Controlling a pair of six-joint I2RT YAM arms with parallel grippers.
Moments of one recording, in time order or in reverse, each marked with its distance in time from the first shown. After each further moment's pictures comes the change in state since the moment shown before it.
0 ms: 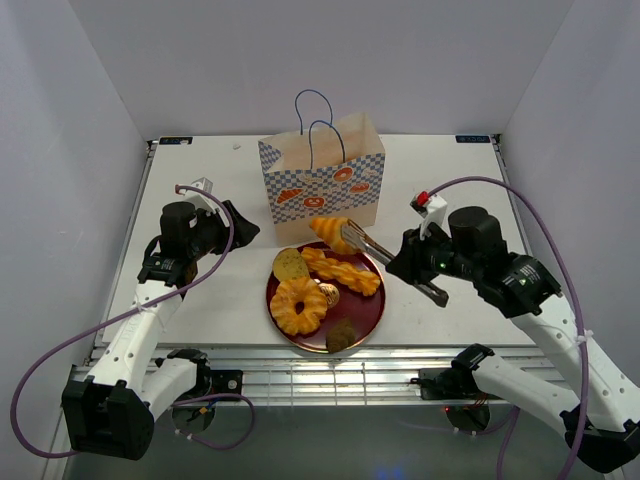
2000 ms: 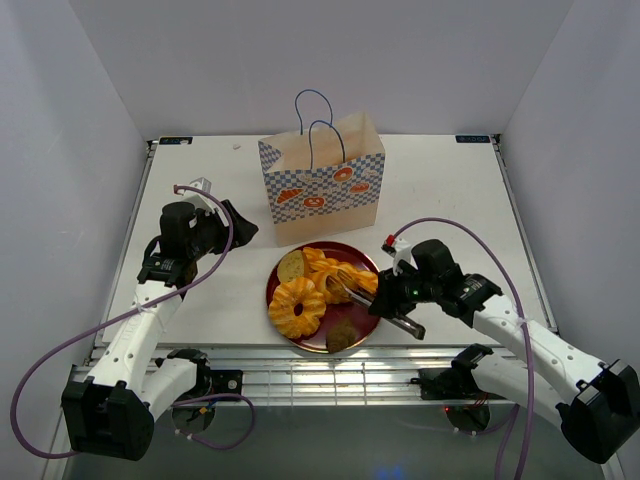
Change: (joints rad) left arm 0.000 -0.003 0.000 0.000 -0.026 0.000; right arm 0.000 0.062 -0.473 0.324 -0.175 0.037
